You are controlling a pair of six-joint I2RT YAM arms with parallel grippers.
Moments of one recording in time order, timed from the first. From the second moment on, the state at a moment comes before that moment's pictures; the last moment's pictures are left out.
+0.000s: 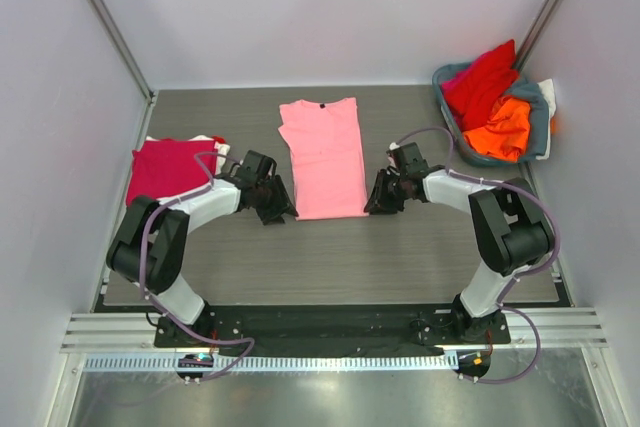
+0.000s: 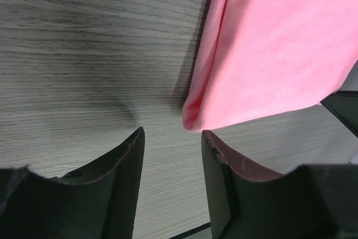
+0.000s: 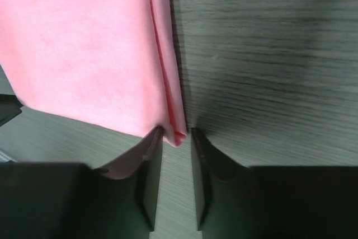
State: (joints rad) left arm -0.43 1.63 0.89 -0.33 0.20 -0.85; right arm 0.35 1.71 0.91 -0.25 -0.32 0.58
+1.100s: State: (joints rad) left arm -0.46 1.69 0.86 -0.19 0.24 -0.92; right arm 0.35 1.72 0.91 -0.24 -0.31 0.58
